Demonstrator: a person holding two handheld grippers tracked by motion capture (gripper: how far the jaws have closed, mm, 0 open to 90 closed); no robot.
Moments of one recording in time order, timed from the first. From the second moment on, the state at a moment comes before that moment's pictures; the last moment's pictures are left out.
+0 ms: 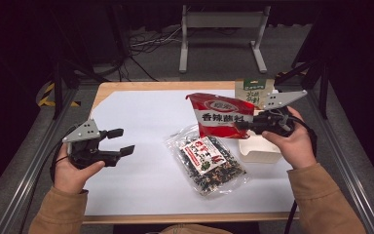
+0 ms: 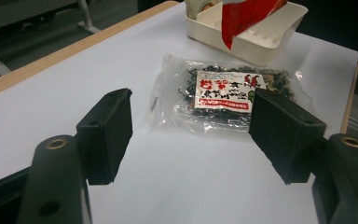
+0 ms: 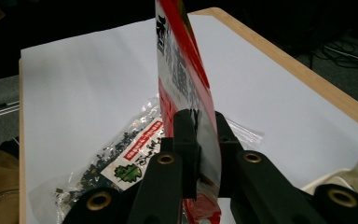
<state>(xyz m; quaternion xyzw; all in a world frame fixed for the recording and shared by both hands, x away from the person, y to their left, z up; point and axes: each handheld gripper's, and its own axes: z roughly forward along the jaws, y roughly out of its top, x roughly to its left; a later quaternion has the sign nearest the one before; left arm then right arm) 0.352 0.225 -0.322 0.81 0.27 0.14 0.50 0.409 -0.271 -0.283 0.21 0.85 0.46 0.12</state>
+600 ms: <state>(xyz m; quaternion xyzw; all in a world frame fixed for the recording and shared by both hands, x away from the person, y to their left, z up) 0.360 0.231 -0.329 0.81 0.28 0.13 0.49 0.429 -0.302 -0.267 0.23 0.85 0.45 0.16</state>
